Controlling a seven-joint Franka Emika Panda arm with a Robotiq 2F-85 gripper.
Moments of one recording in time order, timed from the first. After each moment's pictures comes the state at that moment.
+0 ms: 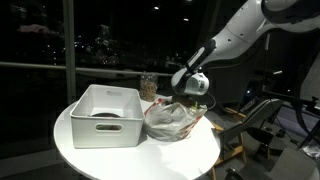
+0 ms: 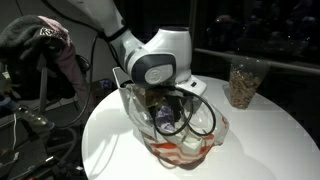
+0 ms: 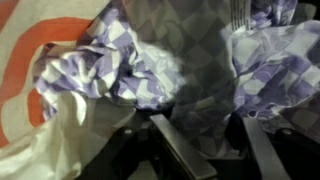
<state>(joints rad) 0.02 0.45 -0.11 -2.15 0.21 2.76 0.38</state>
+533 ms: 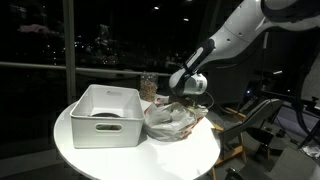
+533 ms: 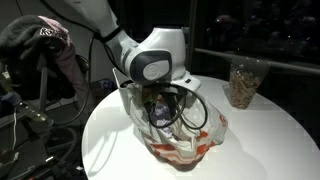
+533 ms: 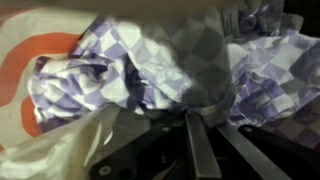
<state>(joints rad) 0.09 0.45 -0.15 -2.15 0.15 2.73 0.47</state>
